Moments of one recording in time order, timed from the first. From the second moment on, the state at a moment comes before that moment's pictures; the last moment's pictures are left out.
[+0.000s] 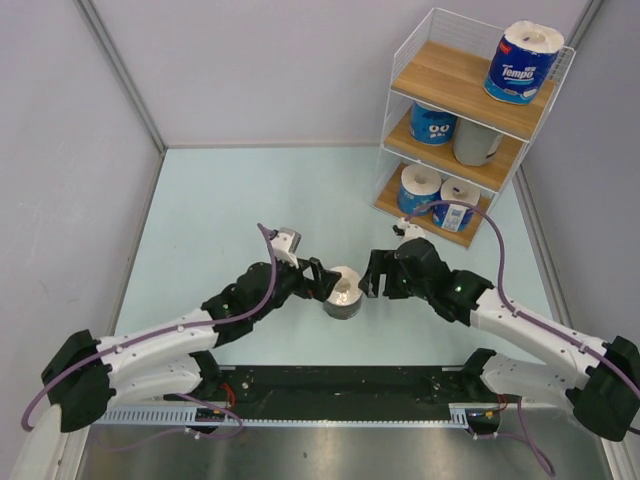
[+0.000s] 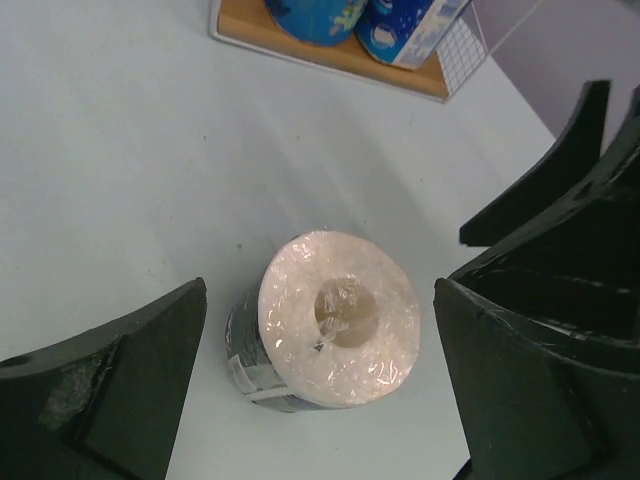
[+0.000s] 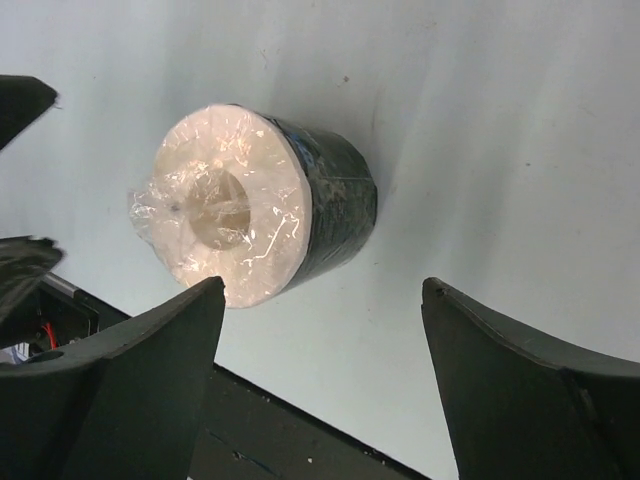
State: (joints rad) left arm -0.94 1.01 0.46 0.29 -0.20 -0.48; right arm 0.81 1.01 0.73 -0.41 0.10 0.68
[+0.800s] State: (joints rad) left arm -0.94 0.77 0.39 0.12 -0.44 -0.47; right arm 0.89 1.28 0.77 -0.24 0.15 0.74
